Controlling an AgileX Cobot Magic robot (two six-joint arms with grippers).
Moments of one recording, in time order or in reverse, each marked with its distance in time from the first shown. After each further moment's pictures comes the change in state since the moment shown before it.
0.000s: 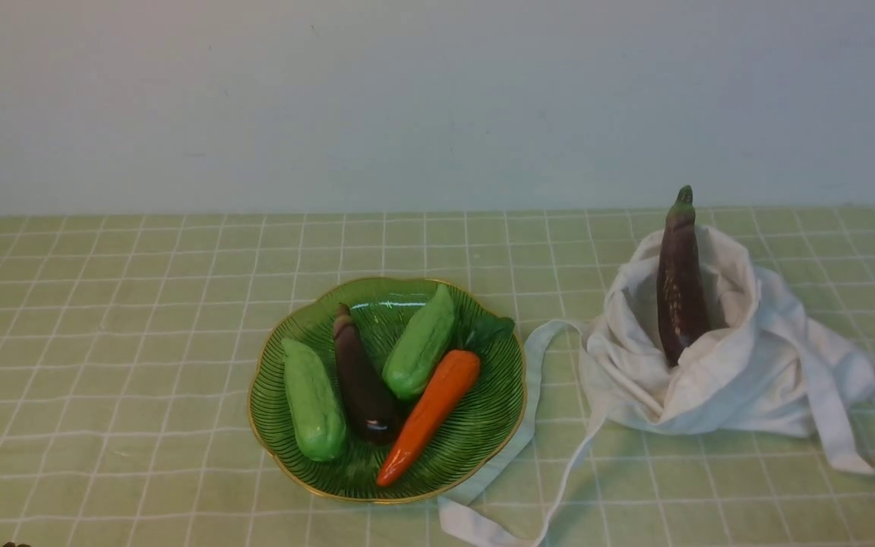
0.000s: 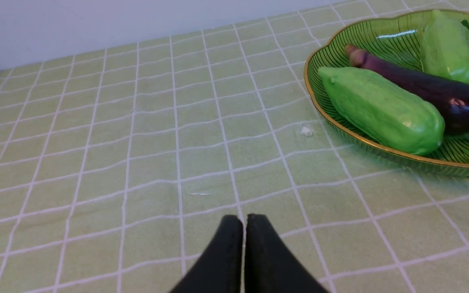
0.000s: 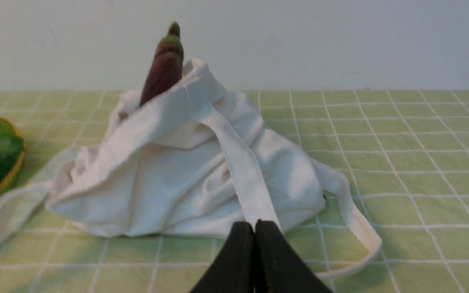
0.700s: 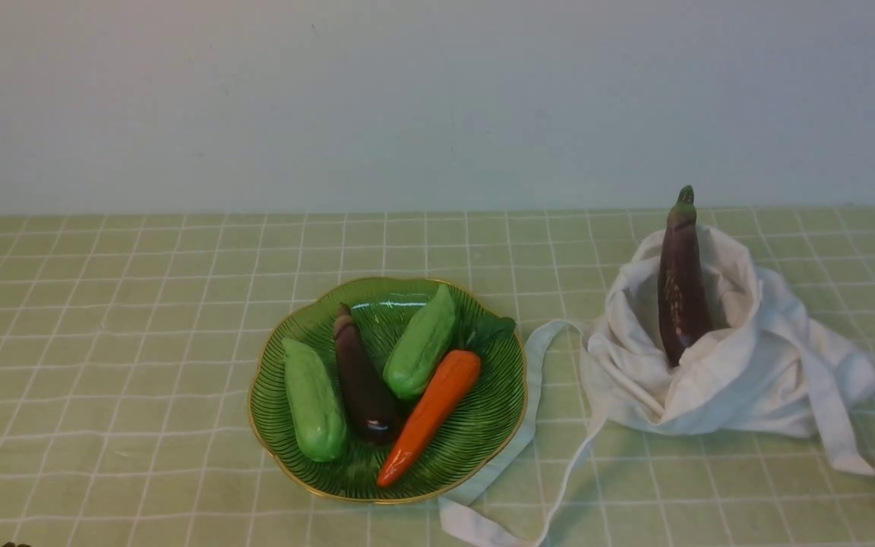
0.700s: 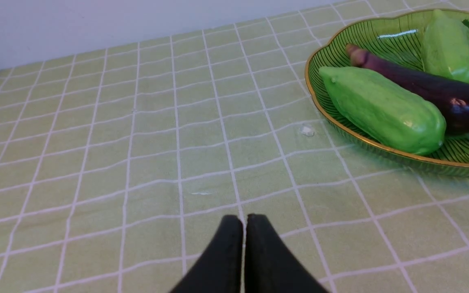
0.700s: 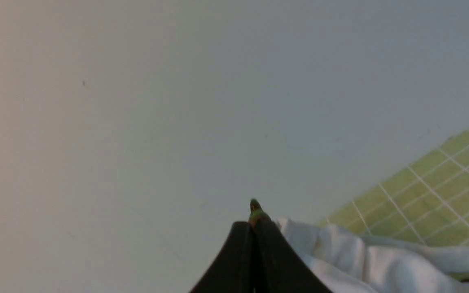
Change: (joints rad) right arm 0.000 0.000 0.000 0.612 -0.317 -0.019; left arm 0.000 0.000 0.000 0.000 0.000 0.000
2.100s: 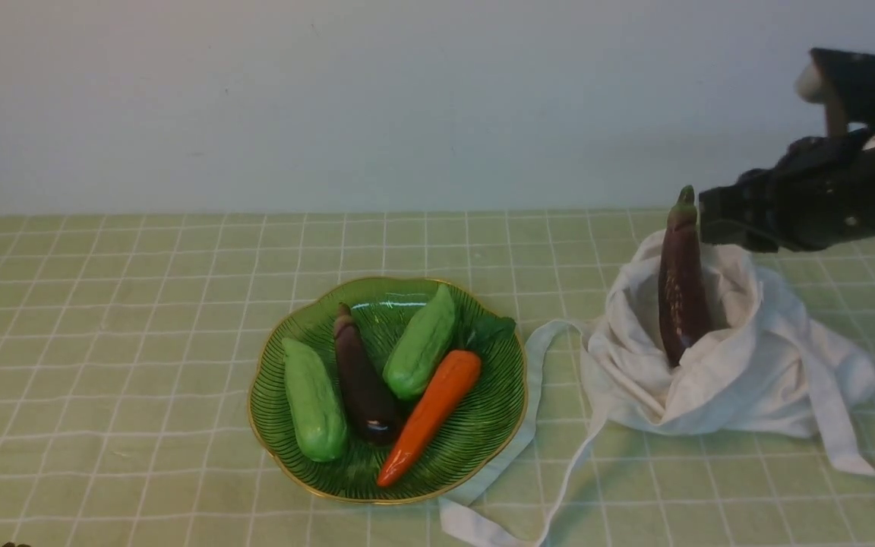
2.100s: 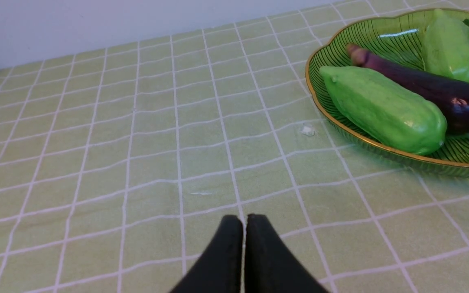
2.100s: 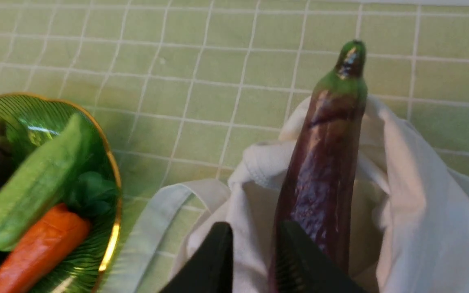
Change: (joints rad) right arm 0.097 1.622 -1.197 -0.119 0.640 -0.426; left arm 0.000 0.000 0.000 0.000 0.000 0.000
